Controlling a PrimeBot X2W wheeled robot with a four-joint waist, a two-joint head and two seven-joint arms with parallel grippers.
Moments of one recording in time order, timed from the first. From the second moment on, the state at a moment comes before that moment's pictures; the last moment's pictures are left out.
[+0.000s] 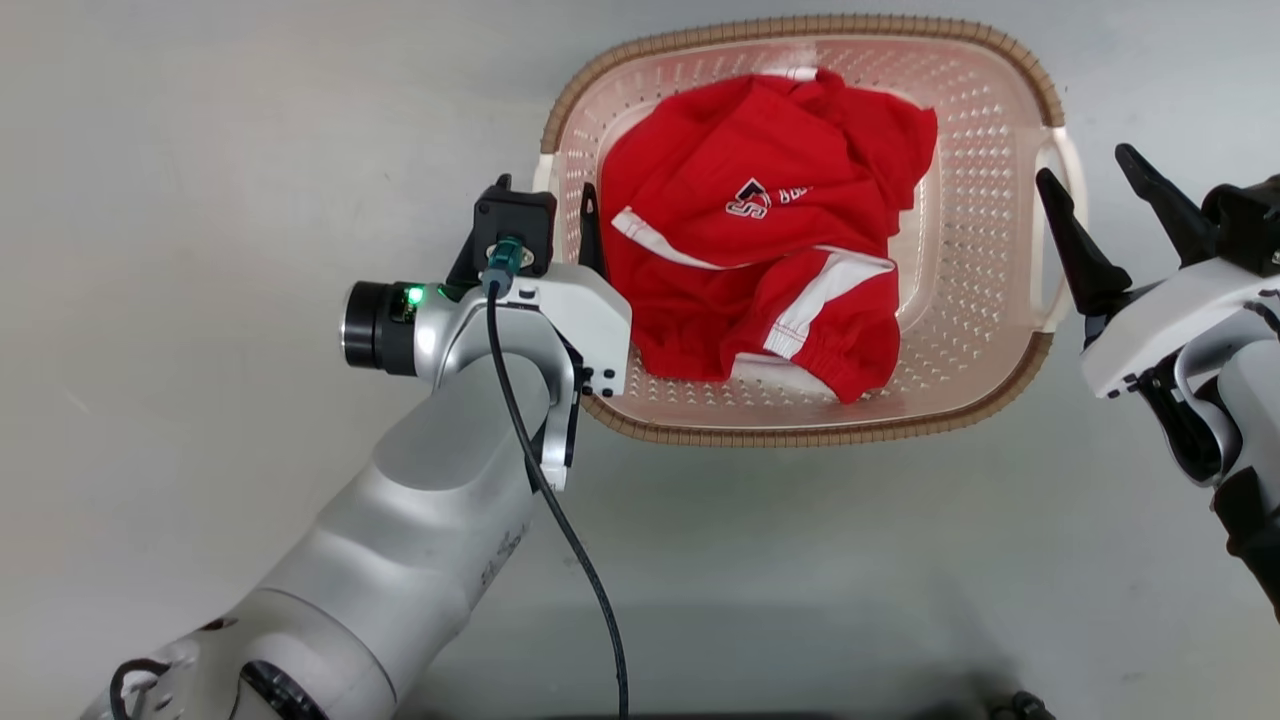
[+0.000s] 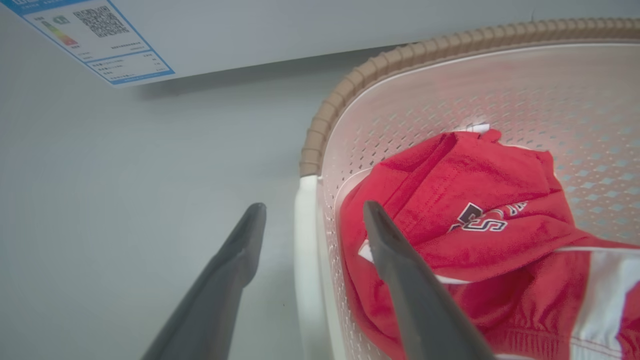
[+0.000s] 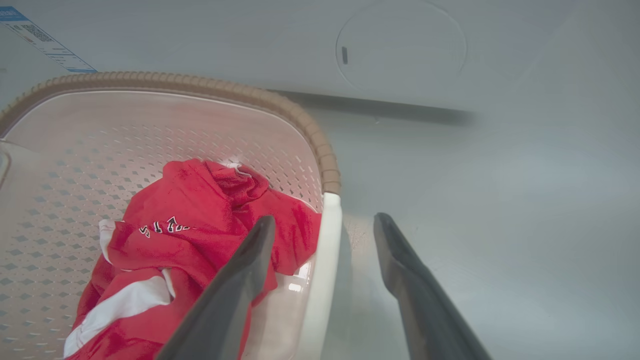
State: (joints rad) left arm -1.02 0.03 -1.09 0.93 -0.96 0.41 -0.26; right arm -0.74 -0.25 0.66 0.64 0.67 0.13 -0.26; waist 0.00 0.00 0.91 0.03
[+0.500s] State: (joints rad) left arm -0.83 0.03 -0.89 0.83 -0.77 0.35 -0.26; right arm -0.60 -0.21 0.49 0.58 0.56 0.13 -0.26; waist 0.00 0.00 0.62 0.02
